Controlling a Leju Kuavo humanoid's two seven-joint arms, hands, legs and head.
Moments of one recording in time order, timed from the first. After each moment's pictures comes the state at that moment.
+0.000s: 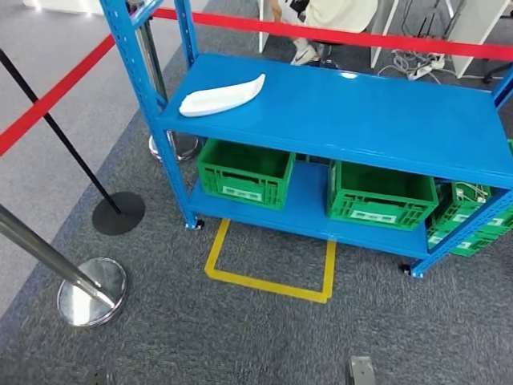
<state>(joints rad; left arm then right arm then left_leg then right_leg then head) -0.09 -0.25 1.31 -0.25 -0.88 0.14 -0.51 -0.06 0.20 -0.65 -0.33 0.76 -0.25 -0.57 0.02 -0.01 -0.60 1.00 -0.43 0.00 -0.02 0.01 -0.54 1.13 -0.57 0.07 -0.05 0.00</state>
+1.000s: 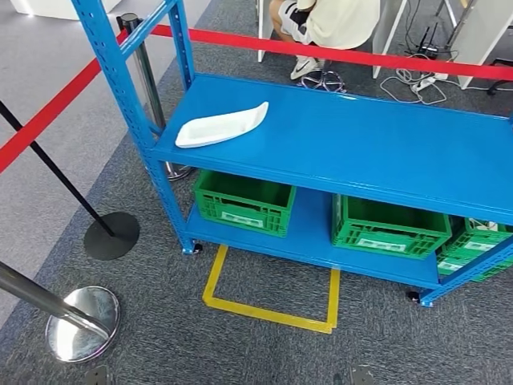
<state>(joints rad) -0.09 -0.25 1.31 -0.25 -0.88 0.14 -0.49 -0.05 0.19 -0.73 -0.28 0.79 -0.24 -0.52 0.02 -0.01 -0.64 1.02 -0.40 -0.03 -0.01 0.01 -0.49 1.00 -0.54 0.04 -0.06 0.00</state>
